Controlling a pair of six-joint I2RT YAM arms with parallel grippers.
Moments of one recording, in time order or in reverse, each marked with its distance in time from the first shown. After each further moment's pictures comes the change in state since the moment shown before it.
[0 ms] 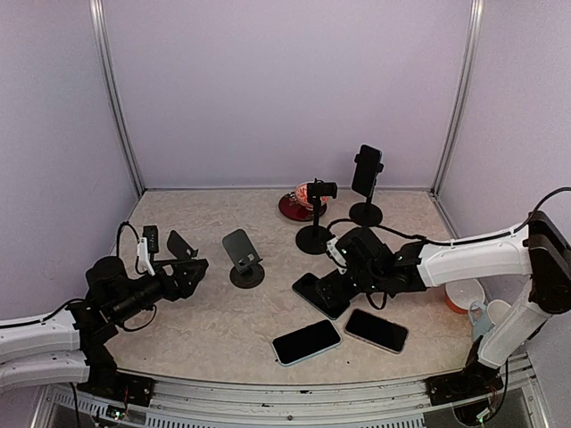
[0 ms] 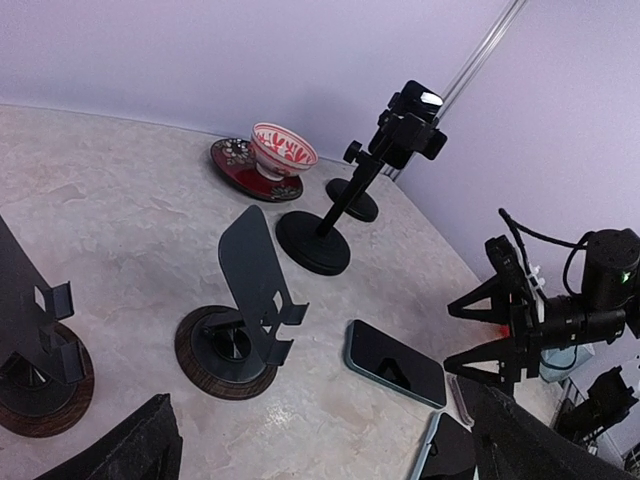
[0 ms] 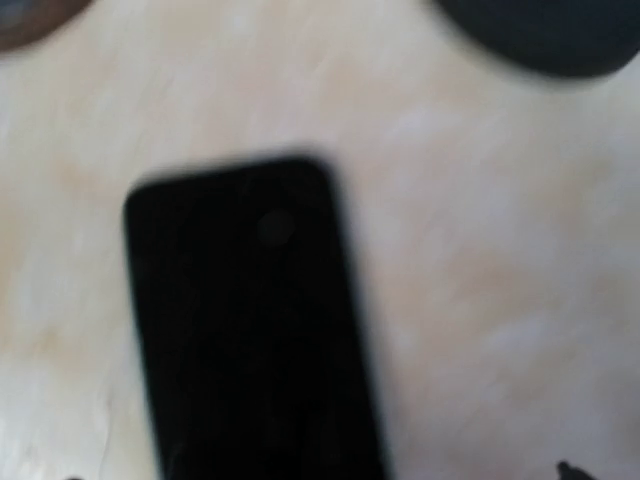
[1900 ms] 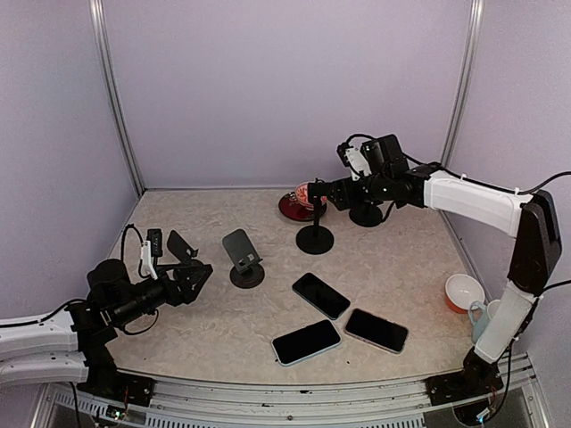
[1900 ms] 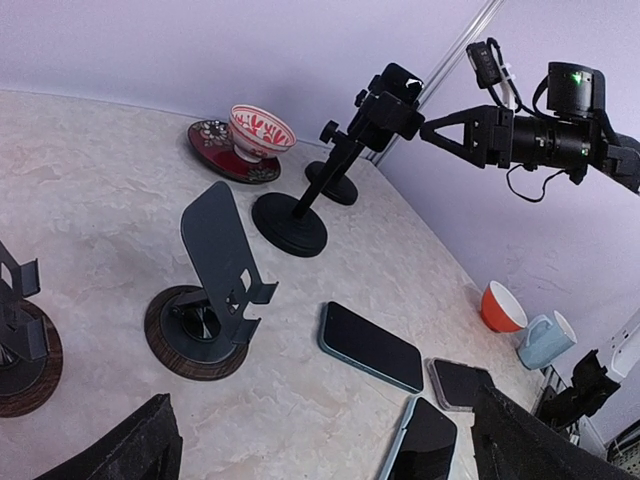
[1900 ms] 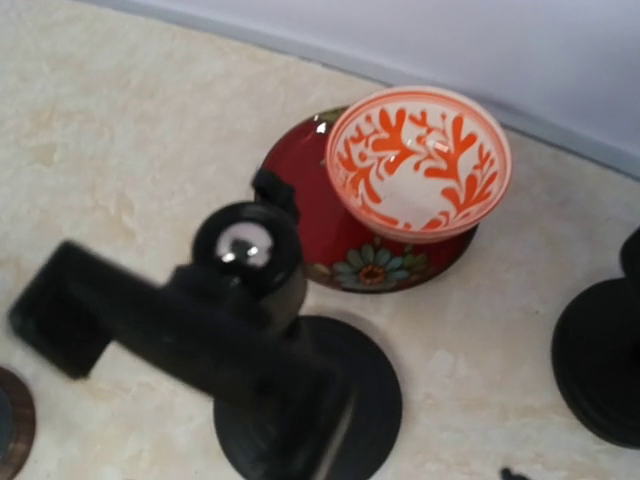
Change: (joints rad) left arm -0.082 -0.018 0.010 -0.037 -0.031 -0.035; right arm -0.369 0.138 0.570 -0.131 -0.215 -0.139
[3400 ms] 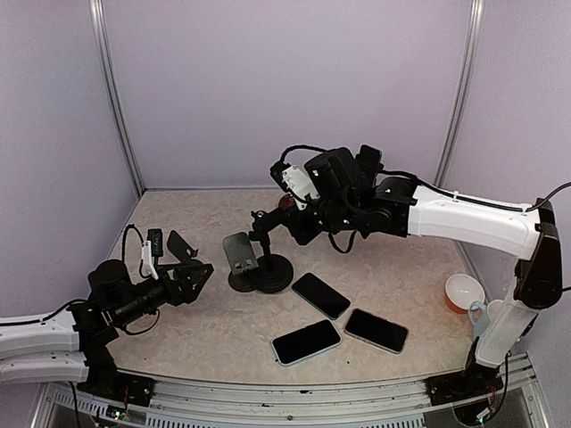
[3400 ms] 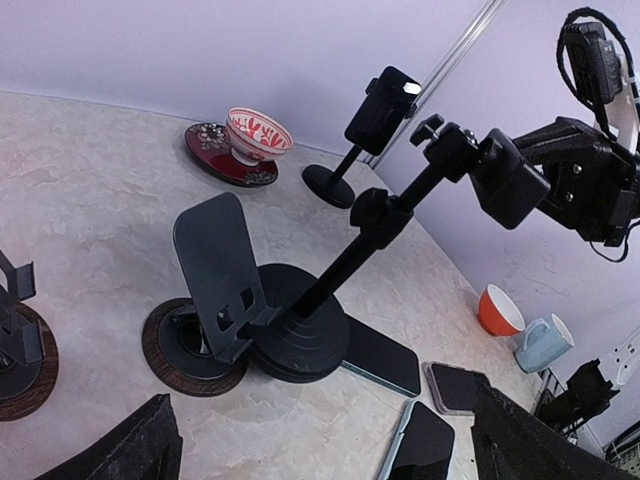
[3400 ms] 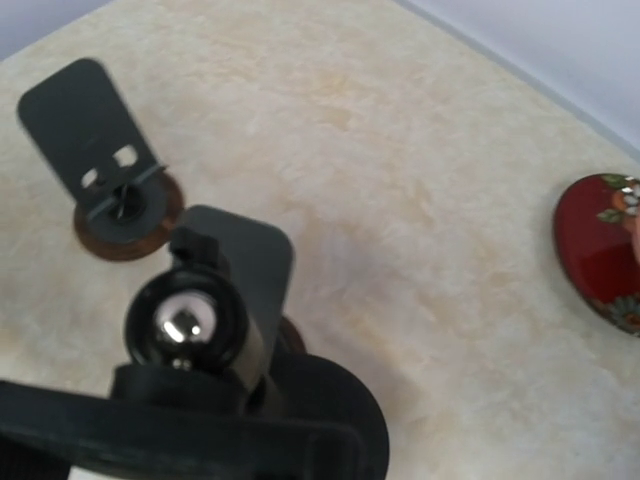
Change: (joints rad) left arm -0.002 0.023 -0.006 0.040 -0.001 -0.005; right arm 0.420 -0.028 0.079 -0.093 0.153 -0.007
